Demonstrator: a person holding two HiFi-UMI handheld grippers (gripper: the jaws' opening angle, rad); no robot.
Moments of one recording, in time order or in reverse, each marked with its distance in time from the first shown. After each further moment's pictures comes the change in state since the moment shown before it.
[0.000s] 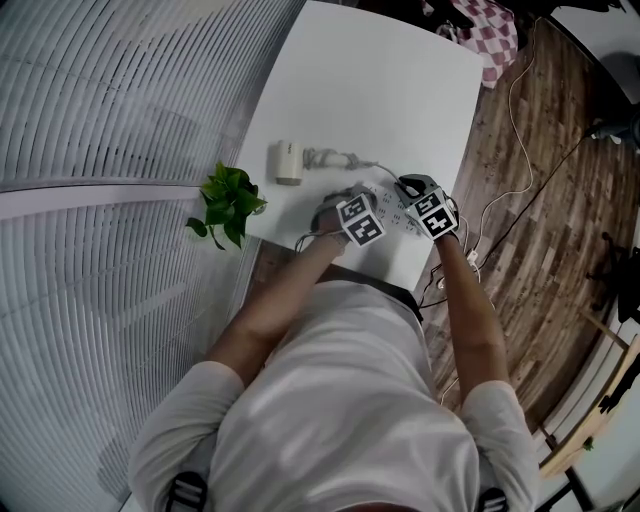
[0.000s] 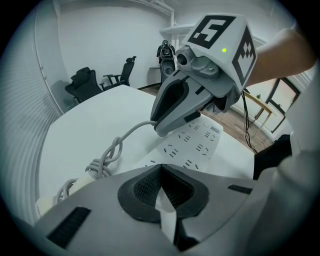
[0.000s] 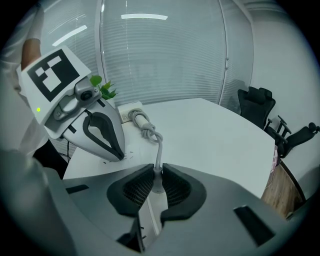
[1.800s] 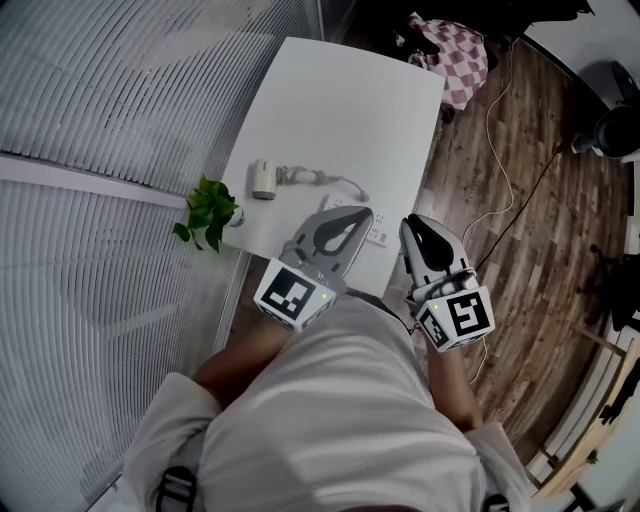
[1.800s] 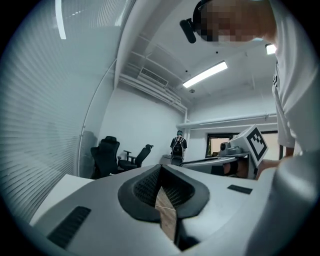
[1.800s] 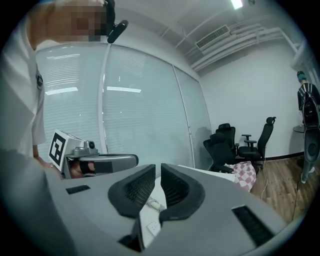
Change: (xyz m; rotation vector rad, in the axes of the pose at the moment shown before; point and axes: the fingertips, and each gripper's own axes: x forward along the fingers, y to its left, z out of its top) left arm -0.340 -0.065 0.190 -0.256 -1.028 0.117; right arm -0.340 0.062 0.159 0.275 -0.697 -0.235
